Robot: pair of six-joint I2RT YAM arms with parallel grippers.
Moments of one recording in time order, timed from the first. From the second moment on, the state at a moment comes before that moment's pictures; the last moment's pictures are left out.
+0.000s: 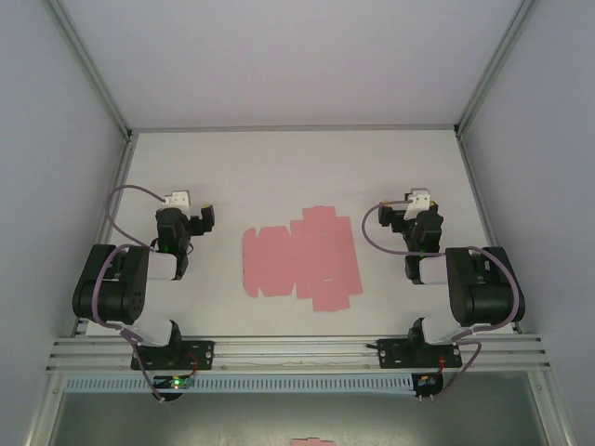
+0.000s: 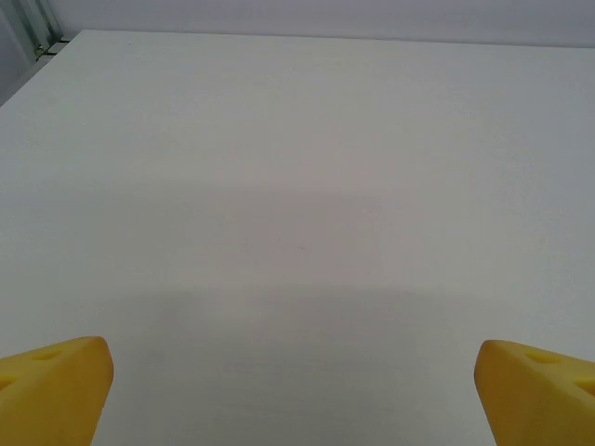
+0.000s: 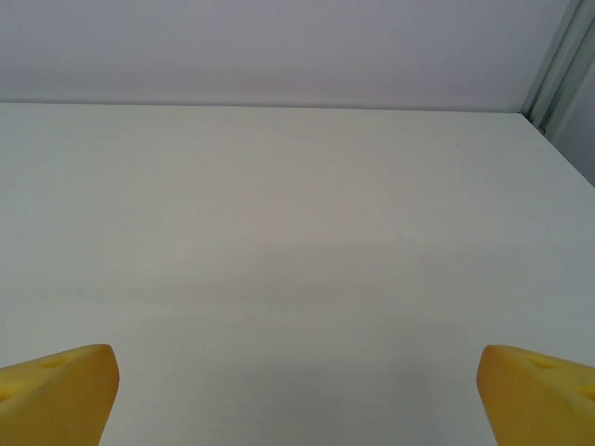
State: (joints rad) left arm 0.01 1.56 0.38 0.79 -0.03 -0.06; right arm -0.02 1.53 0.31 0.95 -0.02 0.00
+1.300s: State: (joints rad) left arm -0.21 1.09 0.66 -0.07 0.07 -0.52; right arm 0.37 1.16 0.59 0.07 0.03 0.34
